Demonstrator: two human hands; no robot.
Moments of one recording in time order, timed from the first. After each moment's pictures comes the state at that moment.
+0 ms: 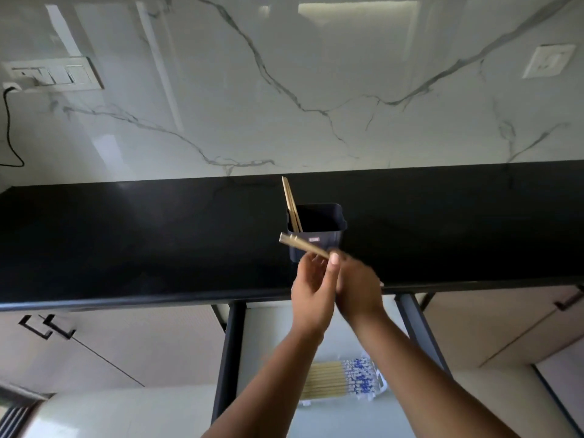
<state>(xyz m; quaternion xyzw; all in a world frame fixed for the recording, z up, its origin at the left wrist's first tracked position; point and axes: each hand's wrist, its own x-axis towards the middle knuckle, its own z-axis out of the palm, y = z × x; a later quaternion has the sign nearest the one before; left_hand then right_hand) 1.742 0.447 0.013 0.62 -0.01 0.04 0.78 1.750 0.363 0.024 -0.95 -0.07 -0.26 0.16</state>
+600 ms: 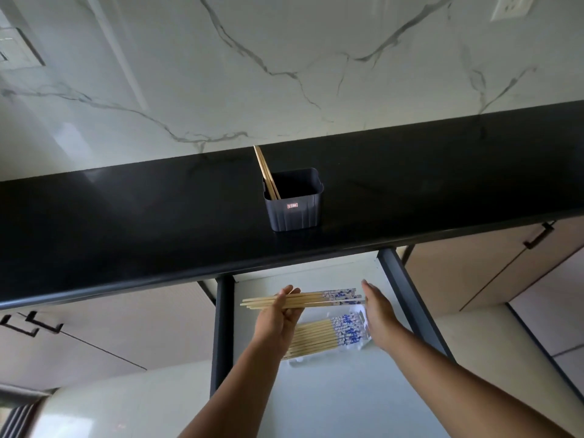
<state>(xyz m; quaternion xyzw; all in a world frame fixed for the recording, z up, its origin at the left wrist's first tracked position) 1.719 0.494 -0.108 0.36 0.28 -0.20 0.87 1.689 0.302 -0.111 -0.59 0.37 0.09 0.71</state>
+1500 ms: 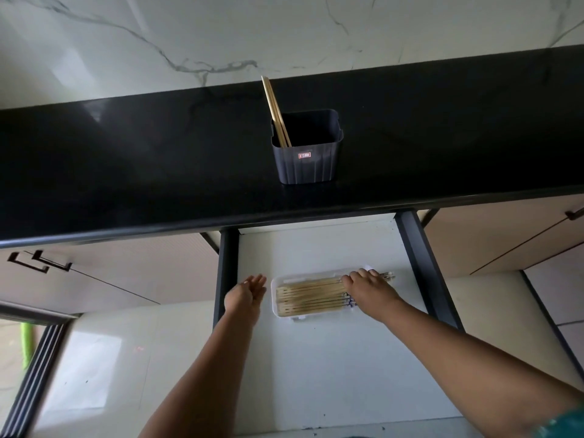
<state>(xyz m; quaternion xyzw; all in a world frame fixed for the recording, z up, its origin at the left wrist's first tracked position) 1.731 0.559 -0.189 0.41 0.47 -0.09 0.78 1.697 0.290 -0.189 -0.98 -0.18 0.09 -0.08</state>
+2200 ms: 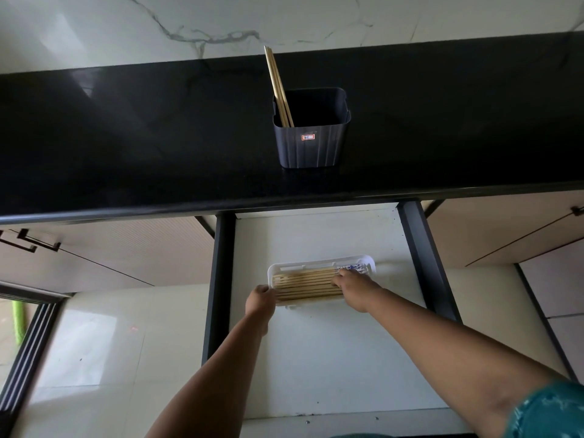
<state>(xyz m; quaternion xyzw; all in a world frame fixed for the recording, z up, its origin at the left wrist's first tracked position) 1.695 0.535 -0.236 0.77 0.34 -0.22 0.49 1.711 0.305 -0.213 -0.94 -0.13 0.31 0.07</state>
